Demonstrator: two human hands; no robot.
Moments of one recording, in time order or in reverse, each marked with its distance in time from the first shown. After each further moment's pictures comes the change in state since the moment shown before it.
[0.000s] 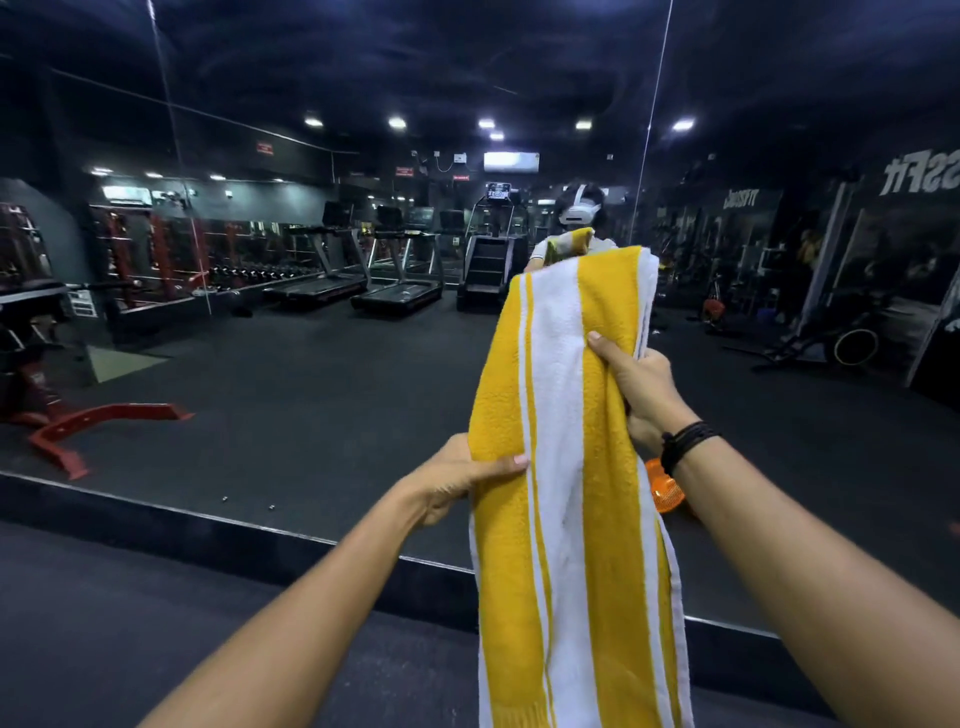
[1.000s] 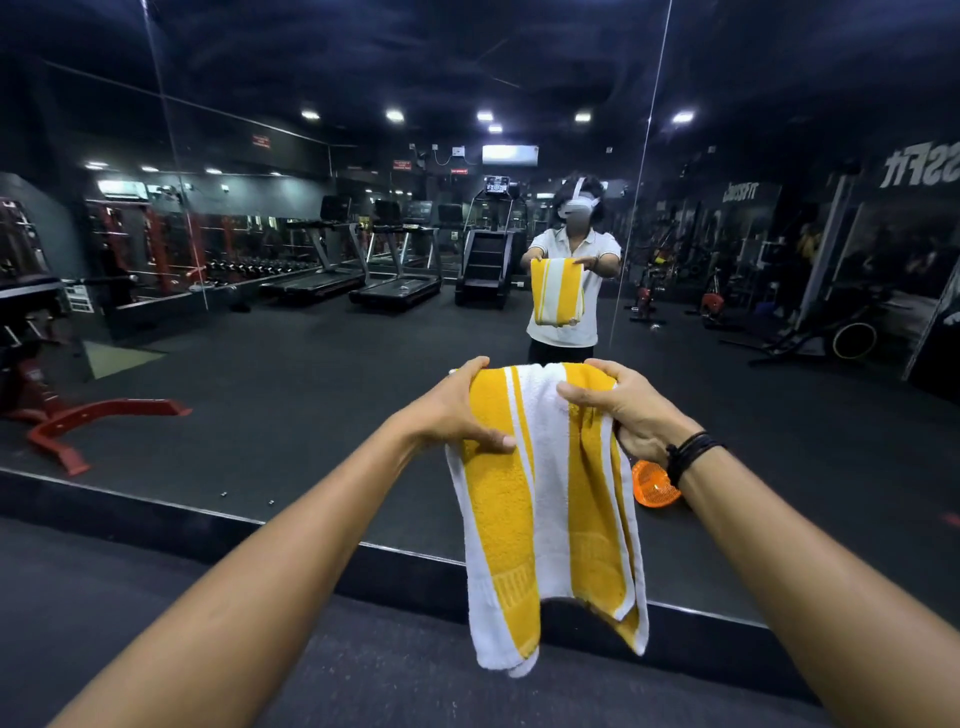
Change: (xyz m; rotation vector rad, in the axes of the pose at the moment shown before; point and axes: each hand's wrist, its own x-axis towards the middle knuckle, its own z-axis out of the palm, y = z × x) left_hand 0.034 0.044 -0.029 0.648 0.124 0.019; right_hand 0.005 0.024 -0.017 -0.153 -0.258 0.244
